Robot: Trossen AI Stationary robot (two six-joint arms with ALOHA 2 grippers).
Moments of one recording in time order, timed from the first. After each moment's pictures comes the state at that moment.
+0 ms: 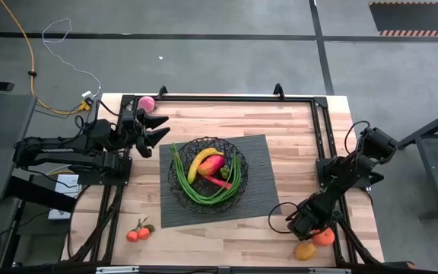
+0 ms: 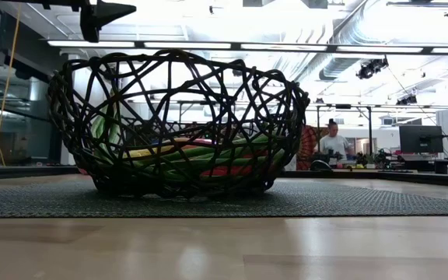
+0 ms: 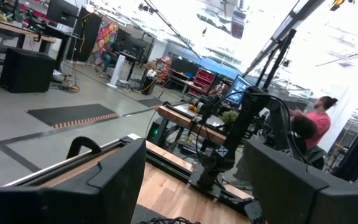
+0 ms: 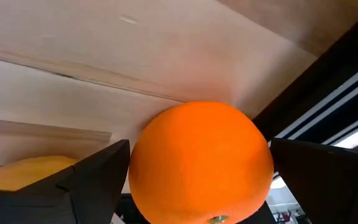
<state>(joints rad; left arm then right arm) 0.19 0.51 0.46 0.21 -0.26 -0.36 0.83 1.58 0.75 -0.71 -0.59 1.96</state>
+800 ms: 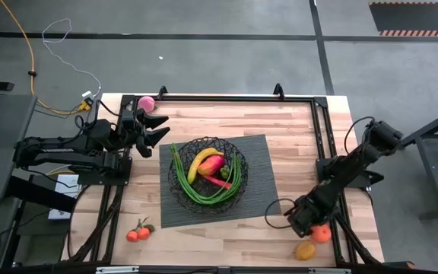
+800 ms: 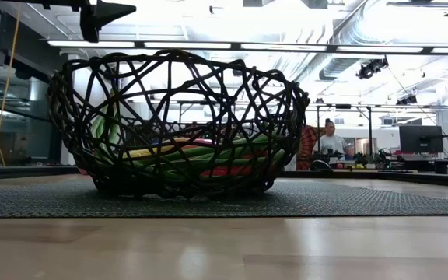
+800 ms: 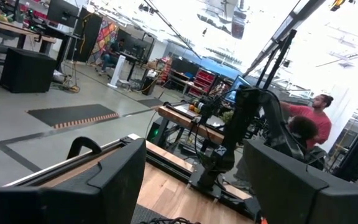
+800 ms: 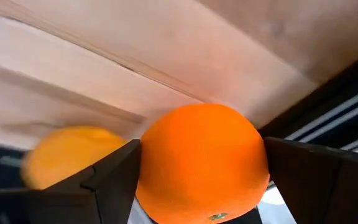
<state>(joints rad) 0.19 0.51 0.46 0.21 -0.26 -0.36 0.76 1.44 0.75 -0.76 -0.50 1.80</state>
